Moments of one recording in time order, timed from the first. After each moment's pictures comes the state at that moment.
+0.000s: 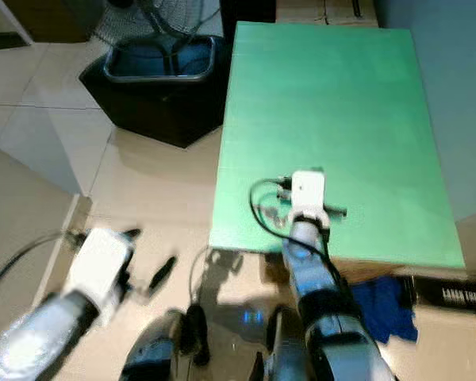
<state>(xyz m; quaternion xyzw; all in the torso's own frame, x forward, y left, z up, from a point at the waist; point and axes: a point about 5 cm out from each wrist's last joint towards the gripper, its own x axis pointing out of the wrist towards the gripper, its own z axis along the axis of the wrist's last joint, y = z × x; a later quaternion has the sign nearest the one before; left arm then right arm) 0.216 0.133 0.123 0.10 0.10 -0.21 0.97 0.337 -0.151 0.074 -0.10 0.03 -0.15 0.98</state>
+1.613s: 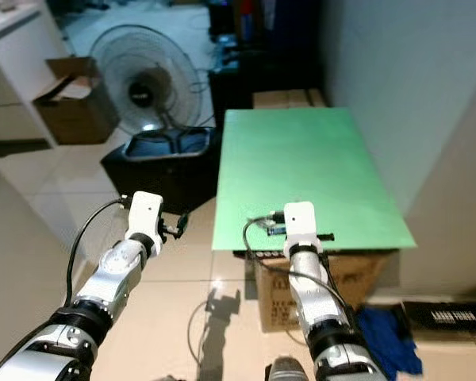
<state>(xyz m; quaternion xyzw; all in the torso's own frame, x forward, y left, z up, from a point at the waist) 0.322 0.129 0.044 0.04 0.14 -0.12 0.98 0.308 -0.154 0.044 -0.11 0.06 -0.04 0.99</state>
